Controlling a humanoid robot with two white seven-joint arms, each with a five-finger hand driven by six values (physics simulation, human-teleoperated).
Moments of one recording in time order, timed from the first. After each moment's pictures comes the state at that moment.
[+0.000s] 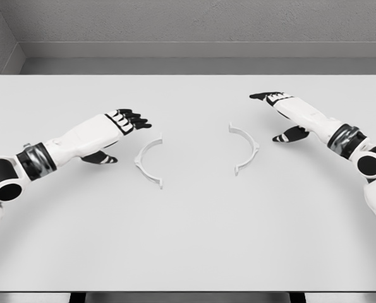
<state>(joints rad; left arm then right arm) -0.39 0.60 -0.46 -1.42 -0.64 -0.61 -0.18 -0.50 -0.42 0.23 -1.06 0.54 -0.61 0.37</state>
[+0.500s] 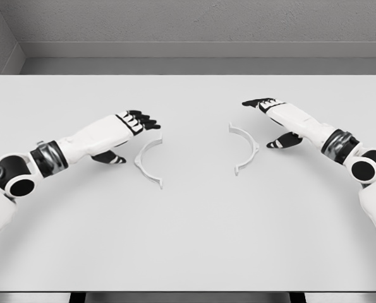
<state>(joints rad) -0.43 0.55 -0.48 -1.37 -0.65 -0.61 -0.21 -0.48 -0.42 0.25 -1.10 0.55 -0.61 0.37</state>
